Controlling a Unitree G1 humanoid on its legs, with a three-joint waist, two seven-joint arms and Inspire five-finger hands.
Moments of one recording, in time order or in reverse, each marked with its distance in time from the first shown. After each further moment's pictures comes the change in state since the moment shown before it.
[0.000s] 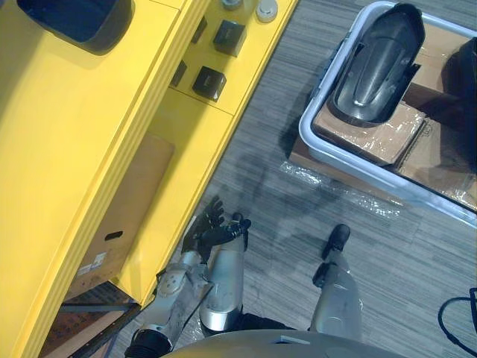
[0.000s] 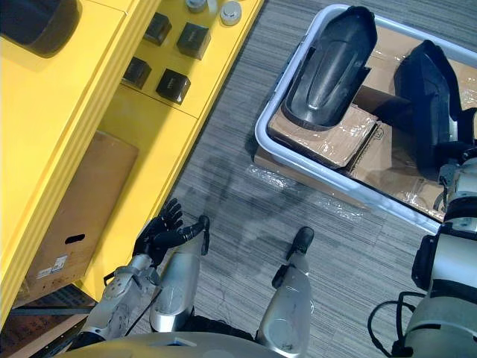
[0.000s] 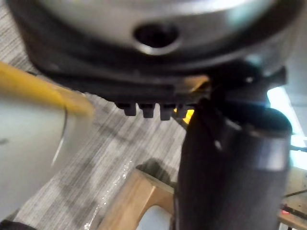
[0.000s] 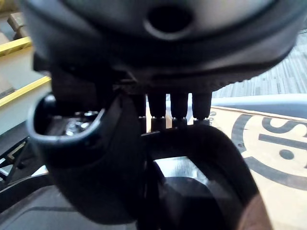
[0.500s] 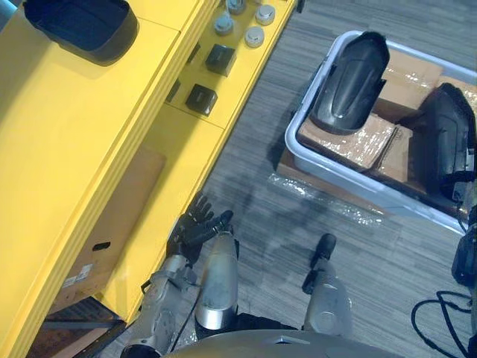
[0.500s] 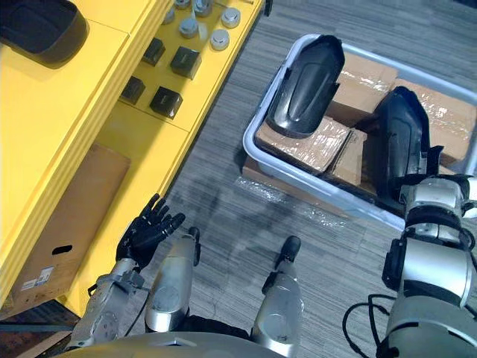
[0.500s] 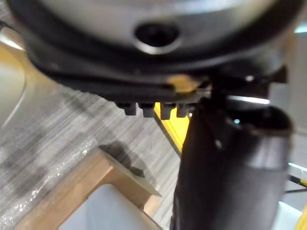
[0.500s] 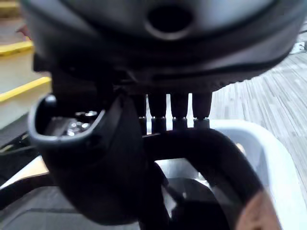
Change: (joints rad) left arm 0.135 0.002 0.094 -0.158 -0.178 -0.029 -0.104; right arm 0.137 0.178 -0.077 -0.110 -0.043 0.040 -0.220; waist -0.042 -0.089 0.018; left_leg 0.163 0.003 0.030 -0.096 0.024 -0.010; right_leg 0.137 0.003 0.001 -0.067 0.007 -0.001
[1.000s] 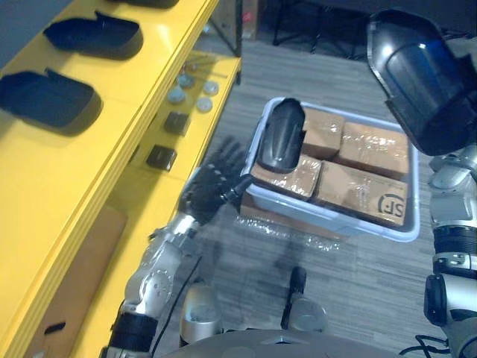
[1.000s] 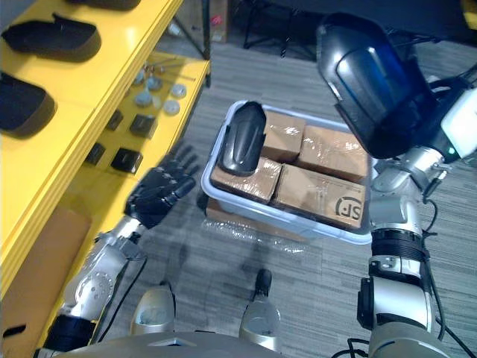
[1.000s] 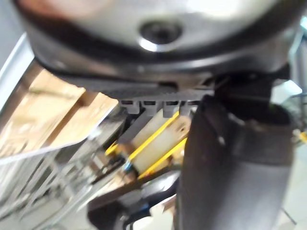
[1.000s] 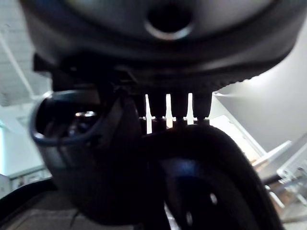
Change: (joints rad) left arm -0.309 0.026 -0.054 -0.180 -0.271 0.409 -0.264; right arm 0.218 0.188 0.031 -0.581 -0.549 -0.447 -0.220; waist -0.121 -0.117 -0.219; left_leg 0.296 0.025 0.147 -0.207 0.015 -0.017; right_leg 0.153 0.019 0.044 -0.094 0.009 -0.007
